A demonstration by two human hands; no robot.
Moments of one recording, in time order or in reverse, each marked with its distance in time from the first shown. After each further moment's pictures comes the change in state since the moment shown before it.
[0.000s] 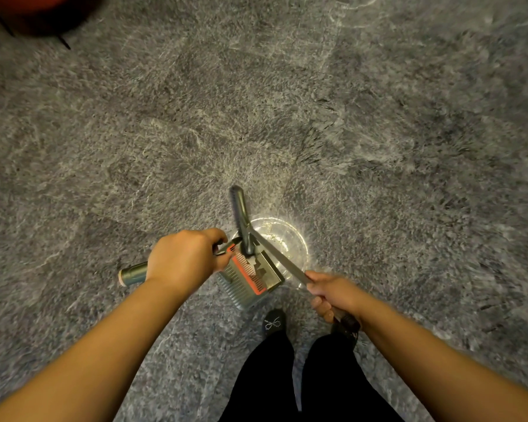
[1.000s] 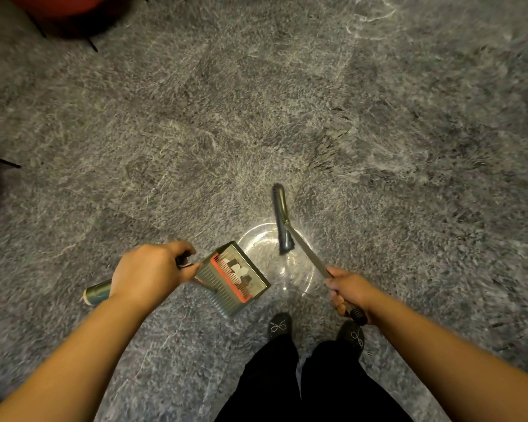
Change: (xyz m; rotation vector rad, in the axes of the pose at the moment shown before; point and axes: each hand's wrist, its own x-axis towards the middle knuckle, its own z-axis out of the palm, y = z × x) left_hand -0.048 -0.064 -0.006 0.004 0.026 -0.144; right_hand 0.006 -0.009 -0.008 -0.102 0.155 -0.050
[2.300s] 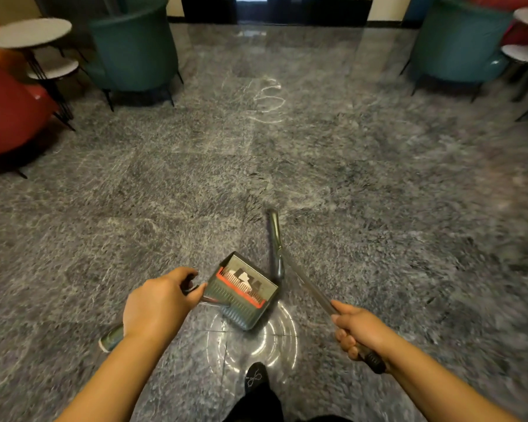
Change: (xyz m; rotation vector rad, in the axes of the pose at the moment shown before) left_hand -0.070 0.131 -0.041 -0.115 0.288 0.166; right_hand -0.188 0.123 -0.072 0.365 0.138 -0.242
